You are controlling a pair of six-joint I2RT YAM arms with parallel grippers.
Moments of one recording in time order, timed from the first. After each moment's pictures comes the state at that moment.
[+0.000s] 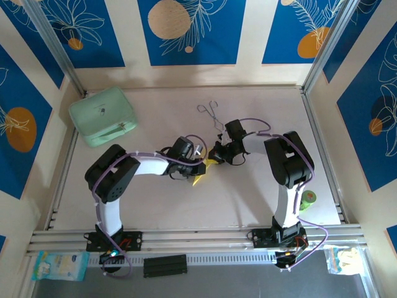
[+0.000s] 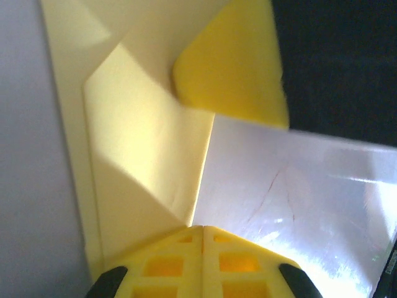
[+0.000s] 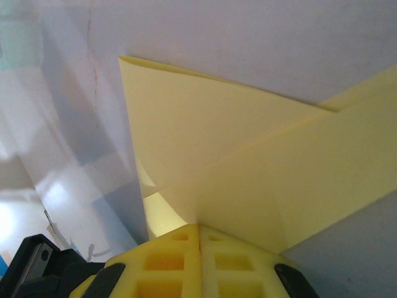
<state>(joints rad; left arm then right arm) -0.72 1.88 0.93 0.05 0.46 -0.67 0.38 1.95 1.07 -0.28 -0.66 0.69</state>
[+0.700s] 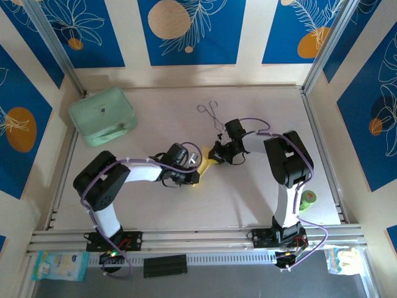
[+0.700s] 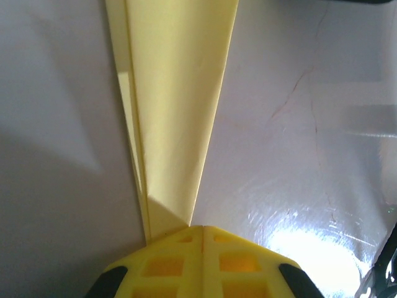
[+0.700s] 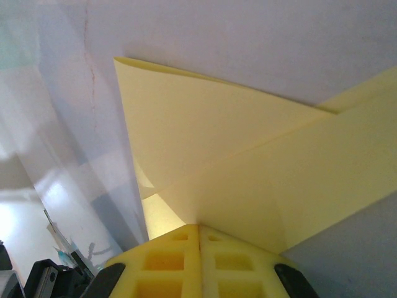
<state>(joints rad) -0.73 1.76 0.81 -0.04 0.48 -0.62 0.38 1.96 1.08 -0.30 -0.66 0.68</state>
